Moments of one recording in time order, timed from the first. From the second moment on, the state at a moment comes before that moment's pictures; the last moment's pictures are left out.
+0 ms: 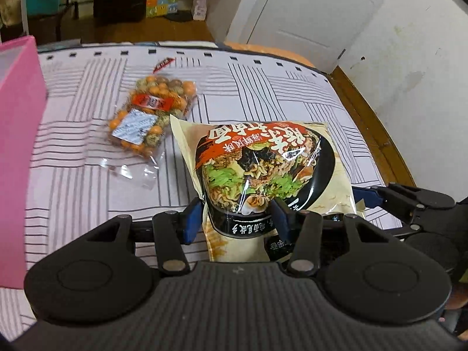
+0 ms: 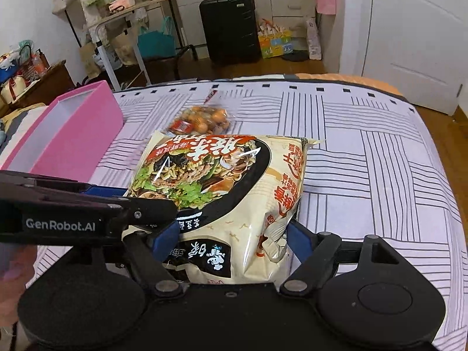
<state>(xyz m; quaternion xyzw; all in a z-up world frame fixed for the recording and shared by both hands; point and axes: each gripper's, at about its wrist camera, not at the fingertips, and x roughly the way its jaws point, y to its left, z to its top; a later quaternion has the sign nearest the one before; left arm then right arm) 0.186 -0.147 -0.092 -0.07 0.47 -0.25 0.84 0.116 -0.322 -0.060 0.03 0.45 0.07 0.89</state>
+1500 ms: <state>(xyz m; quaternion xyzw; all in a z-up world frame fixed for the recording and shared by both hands) 0.225 0.180 -0.029 -0.15 0.40 -0.13 0.89 0.227 -0.049 -0.020 -0.08 0.39 0.31 0.86</state>
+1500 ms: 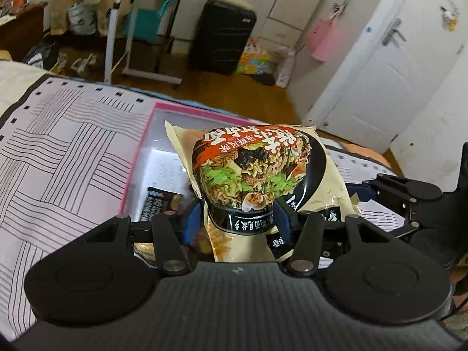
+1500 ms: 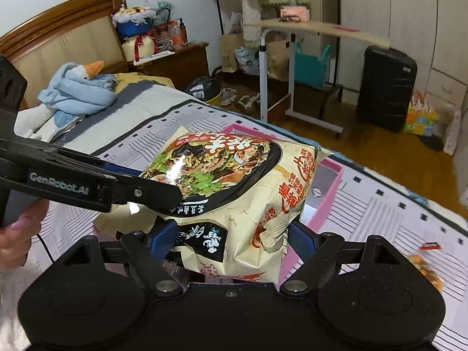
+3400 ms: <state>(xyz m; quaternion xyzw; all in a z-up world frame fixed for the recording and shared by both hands) 0.319 -0.100 -0.126 -0.04 0.46 -0.14 0.87 0.220 -0.246 -0.138 0.07 0.38 0.15 0.91</state>
